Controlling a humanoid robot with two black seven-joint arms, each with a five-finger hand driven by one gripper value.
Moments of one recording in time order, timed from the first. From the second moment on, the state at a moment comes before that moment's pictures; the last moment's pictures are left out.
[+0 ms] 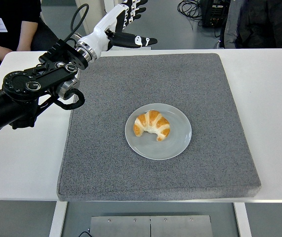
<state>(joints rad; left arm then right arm) -1.20 0.21 -0.22 -0.79 0.40 0.10 -0.43 -0.07 0.00 -0.01 0.17 -0.10 -0.09 0.28</state>
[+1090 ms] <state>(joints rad) -0.89 0.17 -0.61 -0.74 0.19 0.08 -0.44 -0.07 0.00 -0.01 0.18 -0.10 -0.09 0.28</state>
